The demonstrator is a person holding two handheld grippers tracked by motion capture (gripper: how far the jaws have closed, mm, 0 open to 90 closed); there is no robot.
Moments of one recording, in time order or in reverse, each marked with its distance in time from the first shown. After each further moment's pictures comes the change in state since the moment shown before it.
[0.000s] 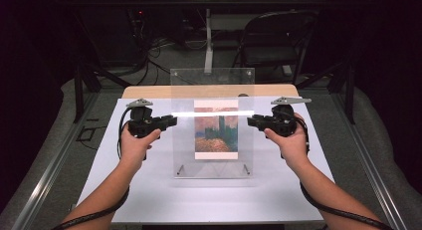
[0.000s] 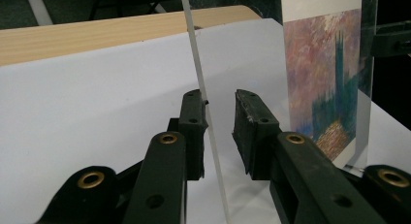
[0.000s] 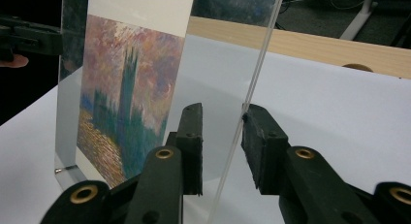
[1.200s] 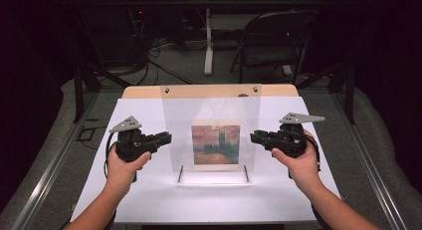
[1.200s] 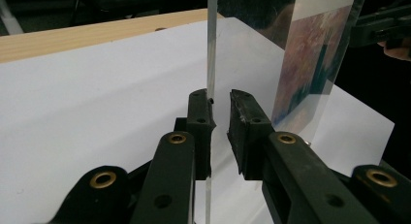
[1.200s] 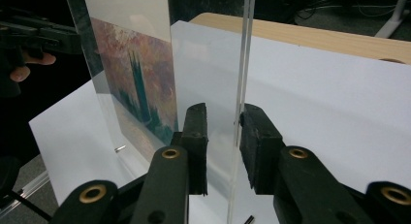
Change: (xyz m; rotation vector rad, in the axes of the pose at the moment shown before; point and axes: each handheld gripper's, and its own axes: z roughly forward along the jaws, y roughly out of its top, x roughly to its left) left arm -0.032 -0.039 -0.047 -0.053 -0.082 0.083; right arm 0.035 -0.027 -0.047 -0.020 0.086 -0.031
